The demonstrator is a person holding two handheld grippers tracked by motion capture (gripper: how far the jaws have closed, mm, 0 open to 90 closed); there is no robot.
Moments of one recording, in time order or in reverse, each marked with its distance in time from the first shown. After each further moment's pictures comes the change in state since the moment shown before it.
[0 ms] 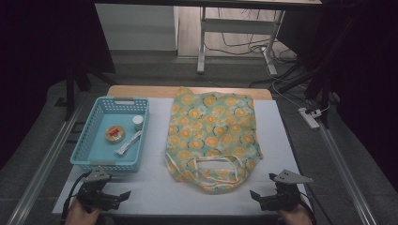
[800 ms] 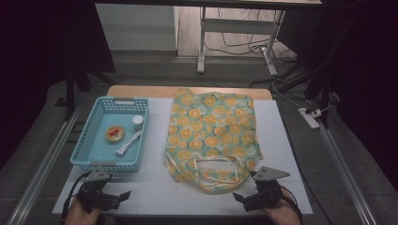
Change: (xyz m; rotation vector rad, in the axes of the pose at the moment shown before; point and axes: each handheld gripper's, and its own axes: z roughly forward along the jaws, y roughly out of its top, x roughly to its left) left arm 0.001 0.000 0.000 0.003 -0.002 -0.003; right arm 0.034 0.027 0.028 0.056 0.123 -0.118
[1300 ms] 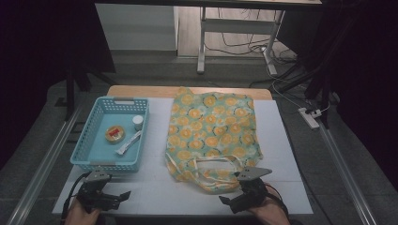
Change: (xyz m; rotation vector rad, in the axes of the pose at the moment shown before) left arm 0.000 0.000 0.000 -0.001 0.001 0.002; right arm 0.024 0.020 0.026 0.038 0.102 -0.068
